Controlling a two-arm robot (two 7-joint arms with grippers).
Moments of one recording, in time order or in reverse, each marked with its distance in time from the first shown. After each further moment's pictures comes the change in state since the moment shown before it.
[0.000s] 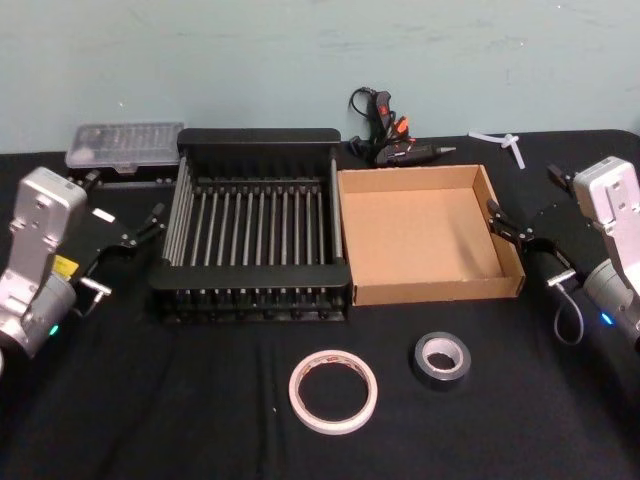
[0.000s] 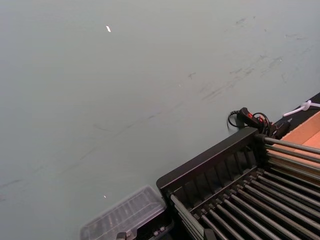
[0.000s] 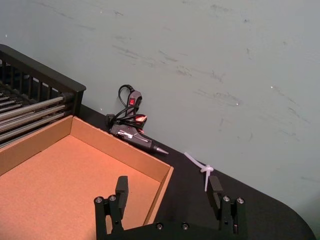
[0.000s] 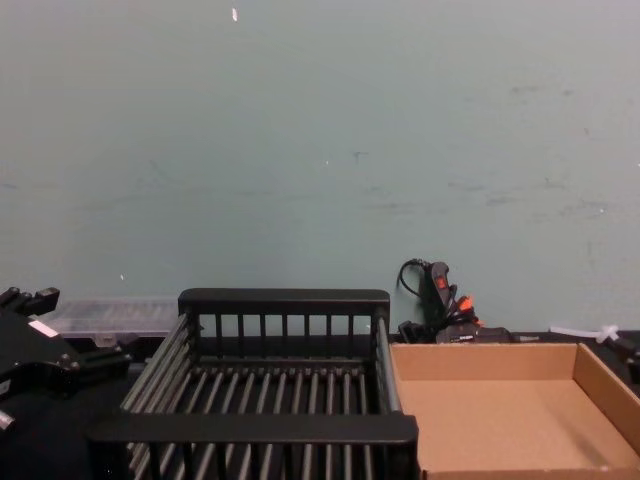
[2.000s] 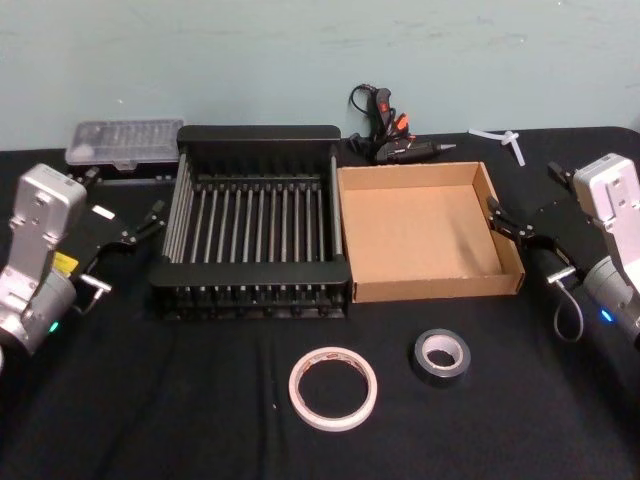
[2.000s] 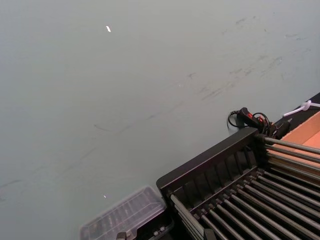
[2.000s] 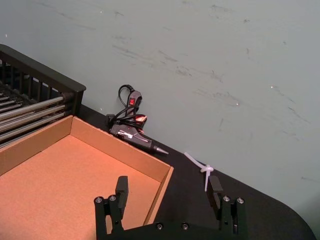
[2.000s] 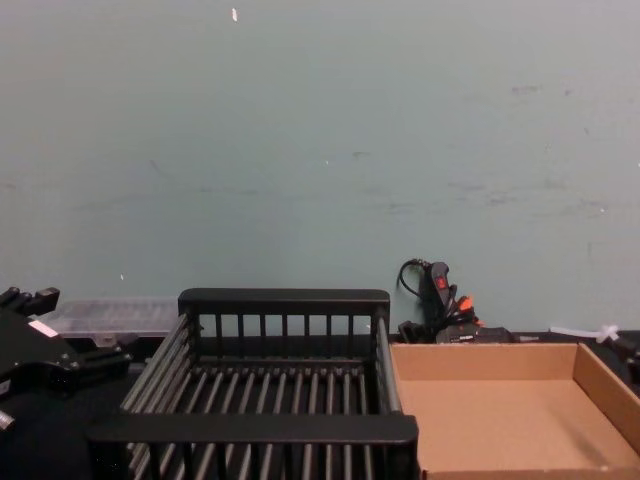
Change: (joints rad) left arm 0.000 0.000 0.000 0.000 0.000 0.000 0.000; right arm 0.000 0.000 0.000 0.000 0.000 0.000 0.000
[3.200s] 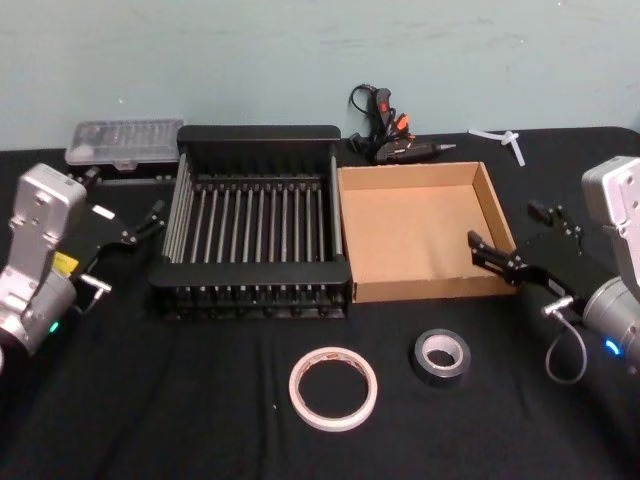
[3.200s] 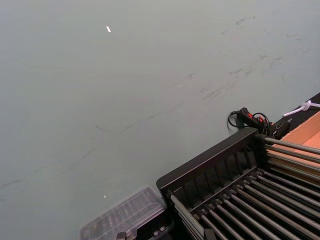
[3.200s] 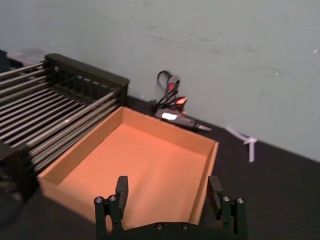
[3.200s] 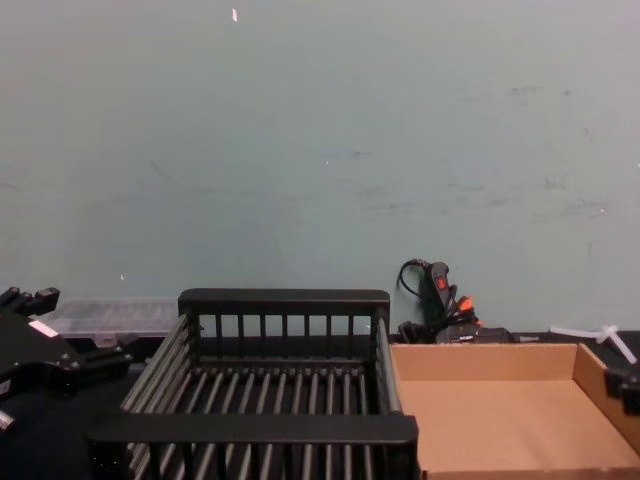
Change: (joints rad) left arm 0.000 0.000 0.000 0.000 0.000 0.000 0.000; right arm -0.188 0.011 0.129 -0.294 0.131 0.272 0.091
